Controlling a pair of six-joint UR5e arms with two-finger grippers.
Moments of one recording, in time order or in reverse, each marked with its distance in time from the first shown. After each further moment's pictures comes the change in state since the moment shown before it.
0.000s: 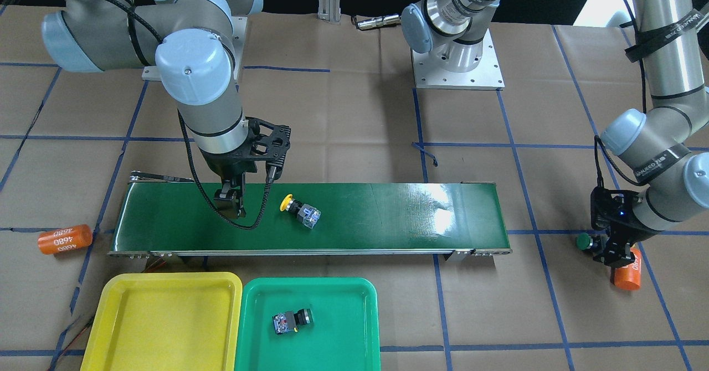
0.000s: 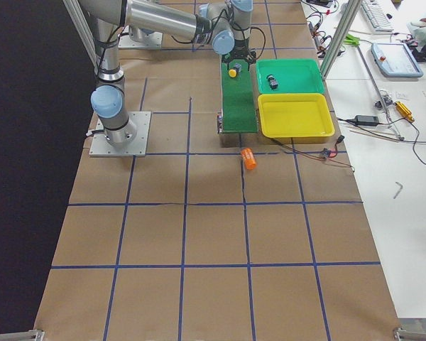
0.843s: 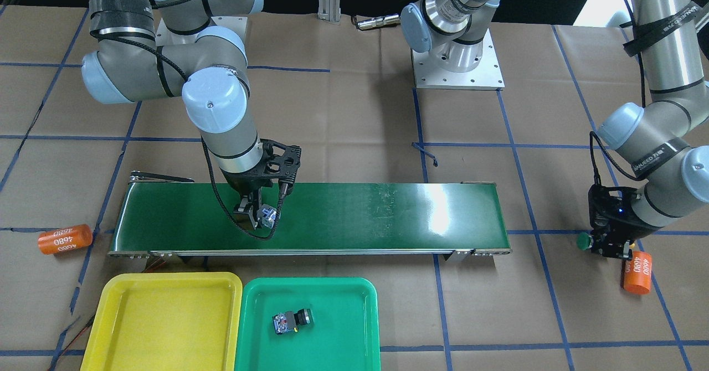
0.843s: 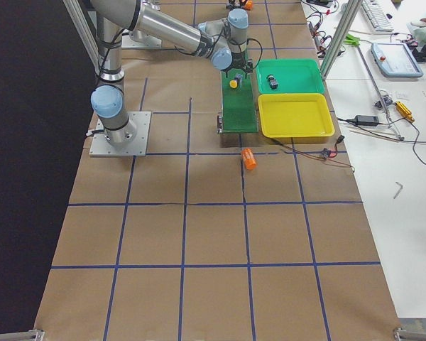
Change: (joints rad) left arm -0.025 0.048 -0.015 -0.020 0.005 -0.082; right arm -0.002 0.056 0.138 -0.216 0.045 -0.005
